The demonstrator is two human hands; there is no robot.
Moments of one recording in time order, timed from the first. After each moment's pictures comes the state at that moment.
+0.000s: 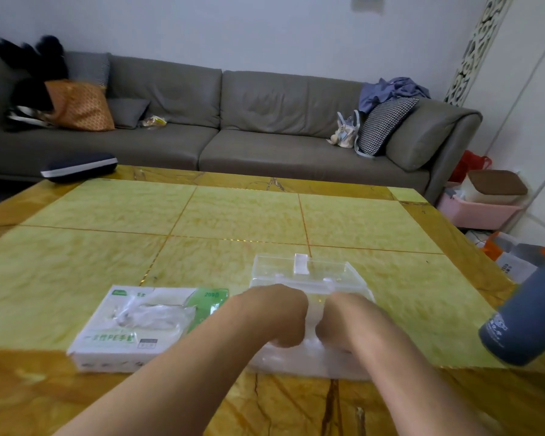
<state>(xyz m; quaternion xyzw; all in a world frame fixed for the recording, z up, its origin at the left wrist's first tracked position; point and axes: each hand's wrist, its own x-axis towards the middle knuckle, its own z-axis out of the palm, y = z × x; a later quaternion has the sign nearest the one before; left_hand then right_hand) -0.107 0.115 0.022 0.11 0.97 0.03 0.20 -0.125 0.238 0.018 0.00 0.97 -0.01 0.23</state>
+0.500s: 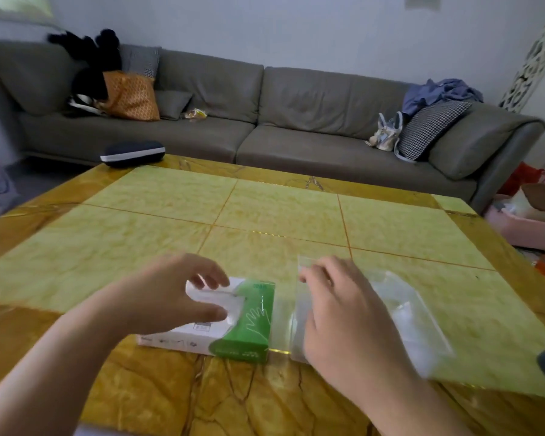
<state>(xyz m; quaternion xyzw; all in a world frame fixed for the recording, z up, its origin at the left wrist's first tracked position) -0.022 -0.070 0.035 -0.02 0.97 0.23 0.06 -0.055 0.185 0.032 -0.31 0.94 -0.10 -0.13</state>
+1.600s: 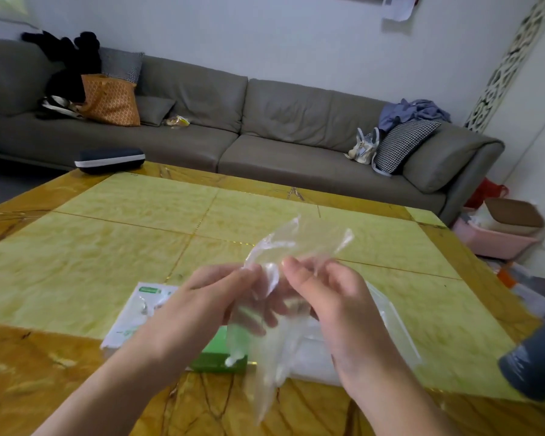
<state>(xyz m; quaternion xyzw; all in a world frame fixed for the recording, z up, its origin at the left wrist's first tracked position) -0.019 0.014 0.042 0.03 0.68 0.73 -0.03 -0.061 0.188 0.058 -0.15 0.73 -0.66 0.06</state>
